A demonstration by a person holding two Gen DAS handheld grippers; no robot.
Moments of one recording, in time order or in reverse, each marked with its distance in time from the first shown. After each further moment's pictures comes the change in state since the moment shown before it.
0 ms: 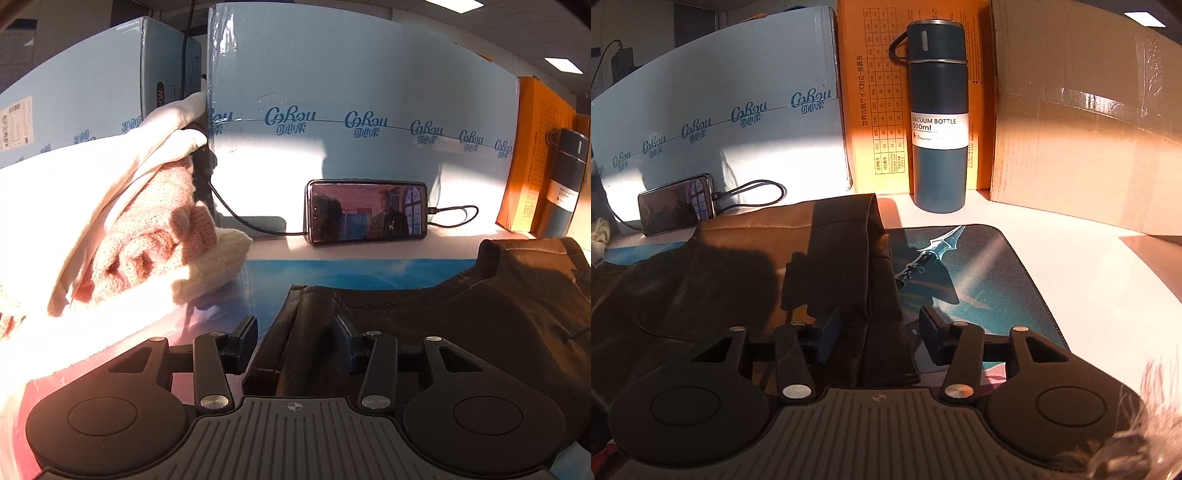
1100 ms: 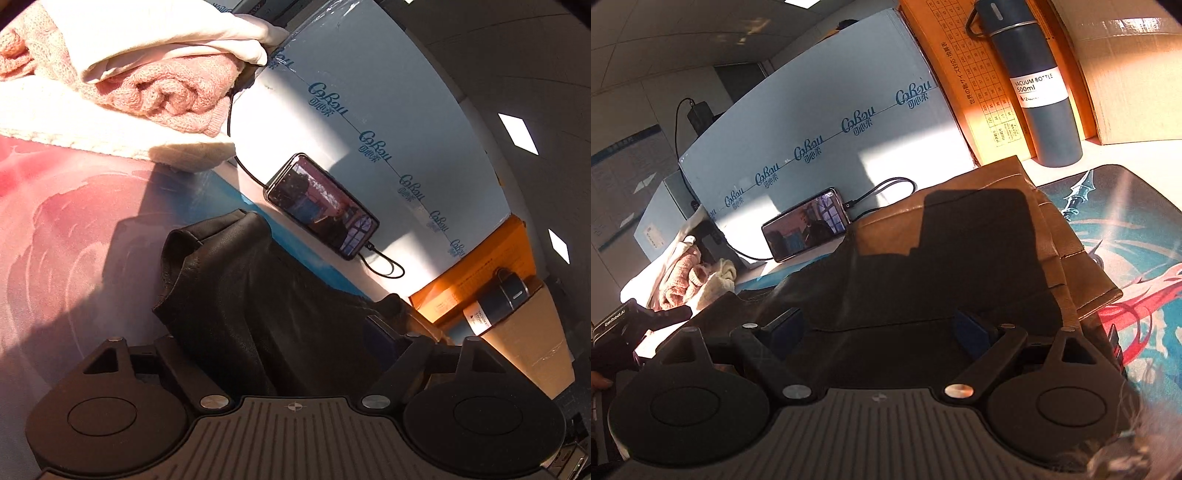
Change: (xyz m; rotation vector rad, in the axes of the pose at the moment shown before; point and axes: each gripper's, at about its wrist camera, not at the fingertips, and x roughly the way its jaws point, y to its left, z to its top) left arm -0.015 -0.001 -0.034 -0.575 0.078 -0.305; right arm -0.013 0.047 -0.027 0.226 0.017 0.428
